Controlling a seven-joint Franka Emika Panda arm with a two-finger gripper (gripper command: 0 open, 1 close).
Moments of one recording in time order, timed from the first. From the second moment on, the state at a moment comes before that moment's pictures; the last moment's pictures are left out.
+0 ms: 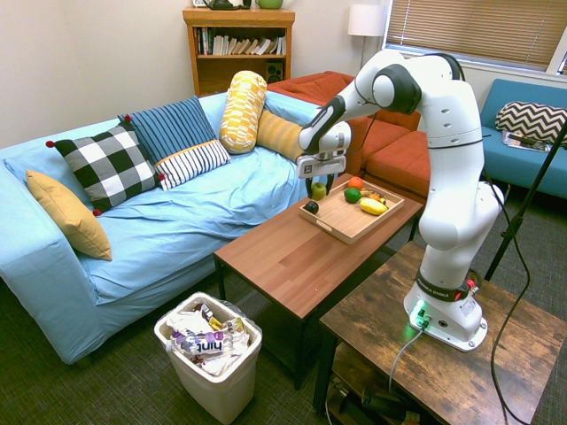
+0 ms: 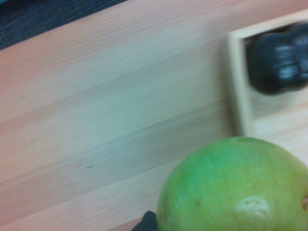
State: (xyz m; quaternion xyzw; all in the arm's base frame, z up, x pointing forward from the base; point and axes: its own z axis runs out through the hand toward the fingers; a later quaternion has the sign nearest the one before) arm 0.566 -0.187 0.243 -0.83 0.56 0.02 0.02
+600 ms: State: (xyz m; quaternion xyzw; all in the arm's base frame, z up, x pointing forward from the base) arm 0.568 -0.301 0.136 -0.78 0.62 0.06 0.01
